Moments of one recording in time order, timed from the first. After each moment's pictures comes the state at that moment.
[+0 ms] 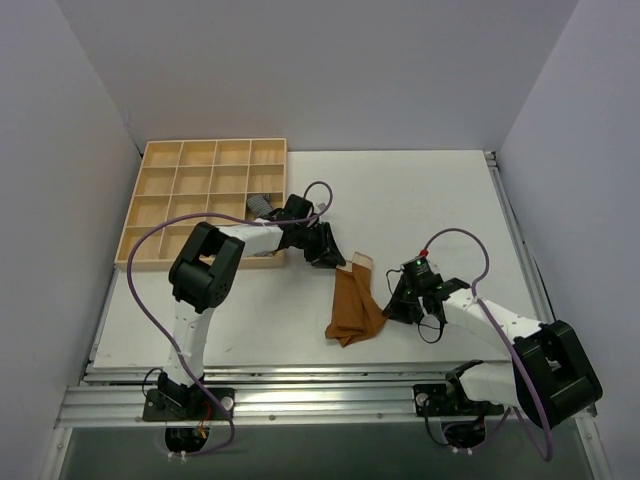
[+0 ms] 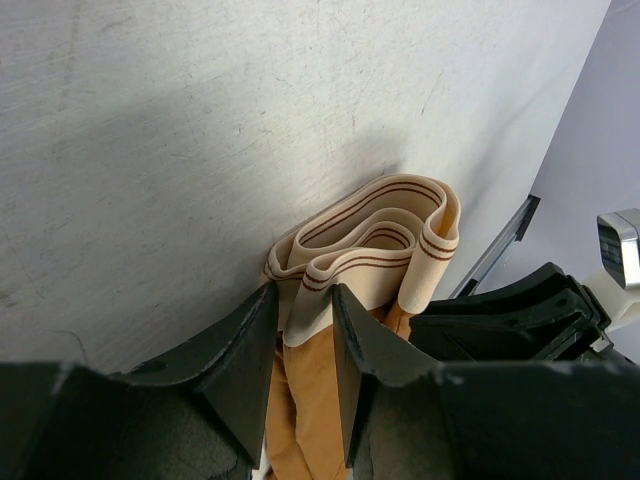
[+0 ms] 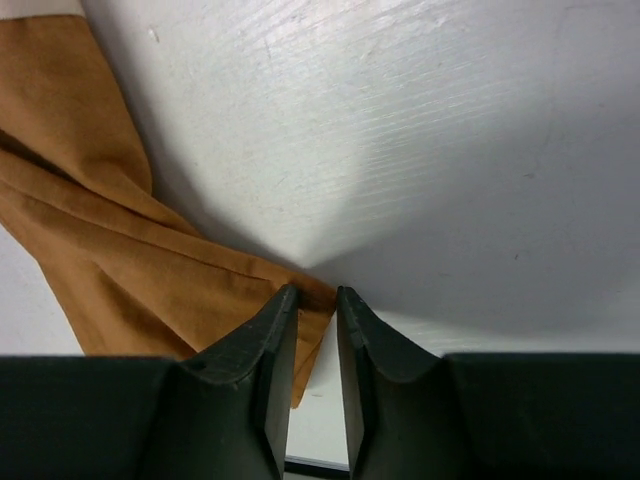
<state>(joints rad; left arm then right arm) -0.56 2.18 1.43 -0.17 0.61 -0.81 0.43 1.23 0.48 -0.36 -0.05 0.92</state>
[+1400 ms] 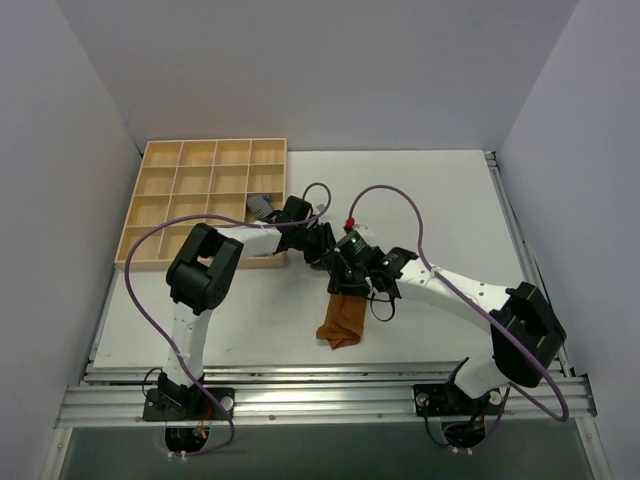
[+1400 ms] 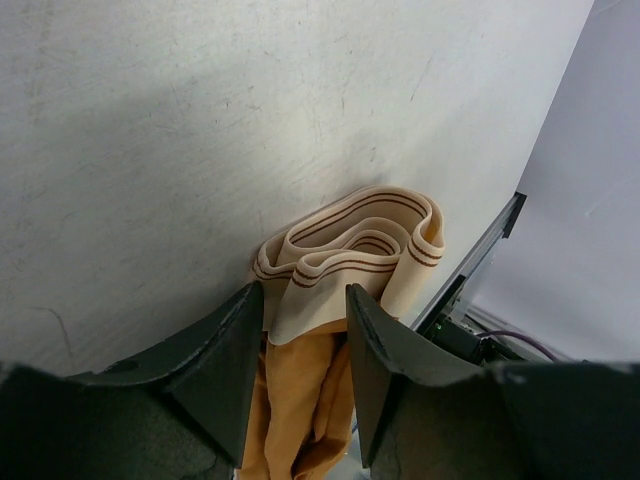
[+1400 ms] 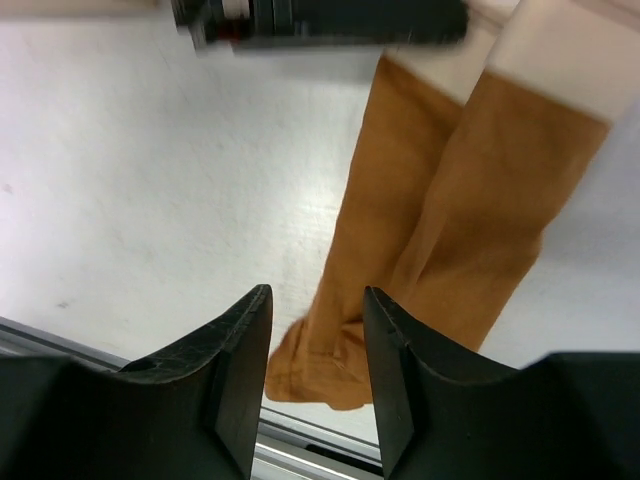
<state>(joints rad) -0.56 2.16 1.39 -0.11 0.62 -0.85 0.82 1.49 0.95 -0.46 0.09 0.80</state>
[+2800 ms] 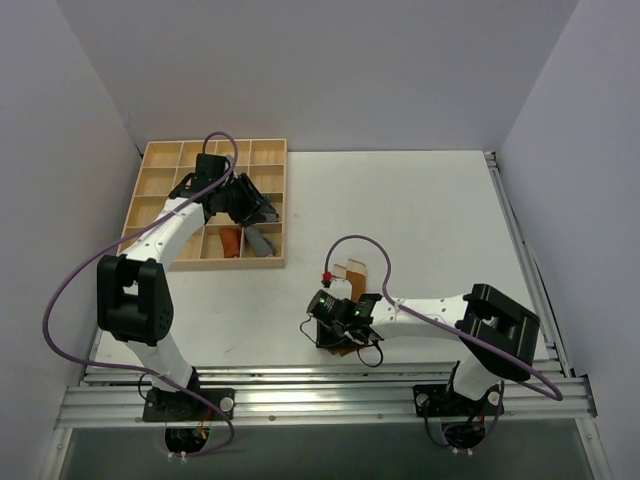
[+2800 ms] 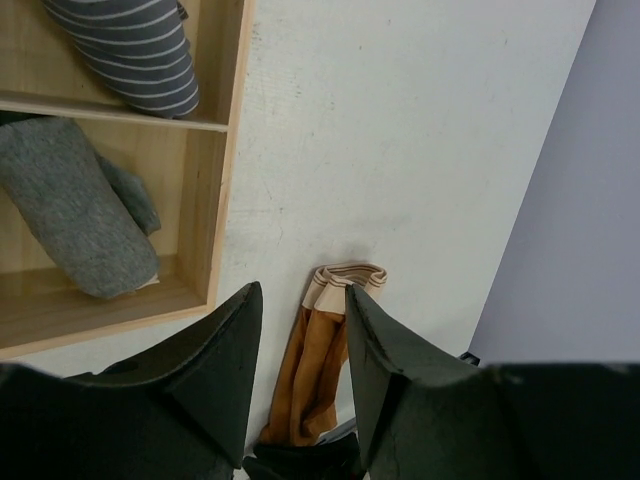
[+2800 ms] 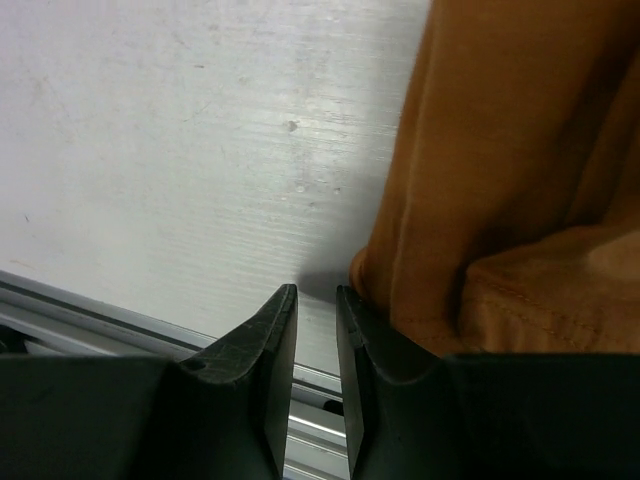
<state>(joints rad) -0.21 1.74 1.42 -0.49 0.38 -0.80 1.12 1.59 0.80 -0.34 0.13 1.05</state>
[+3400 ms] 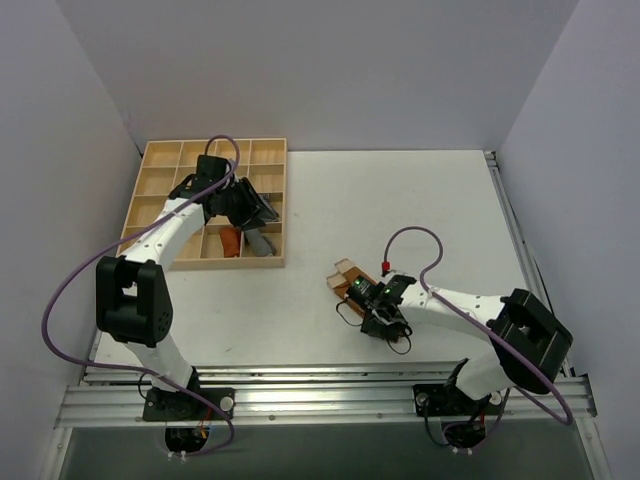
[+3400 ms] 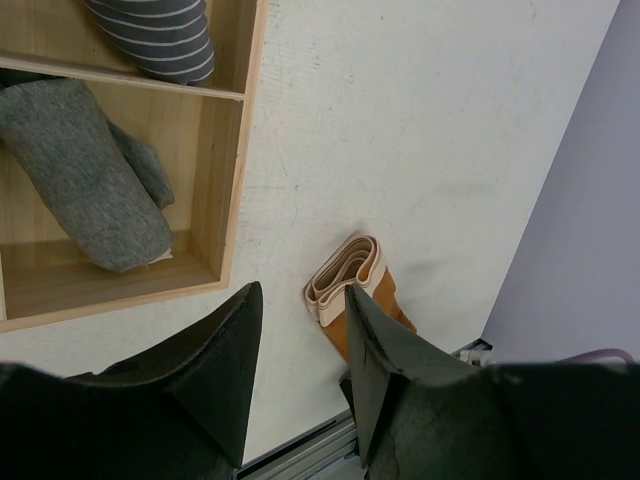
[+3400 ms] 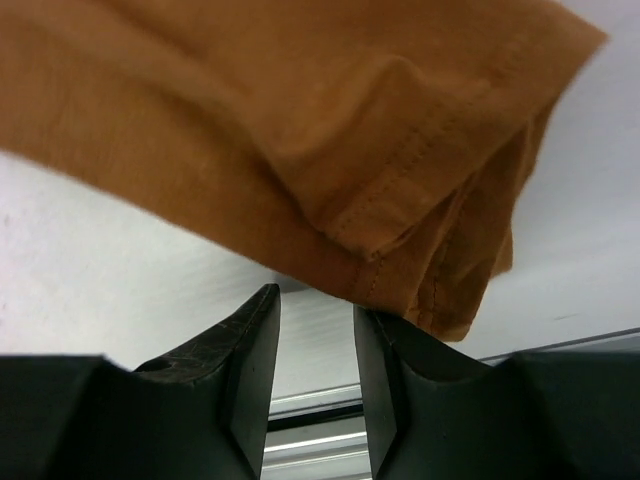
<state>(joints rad) -0.21 1.74 1.41 -0.55 0.38 -0.77 0.93 1.44 0.72 -0.73 0.26 1.21</state>
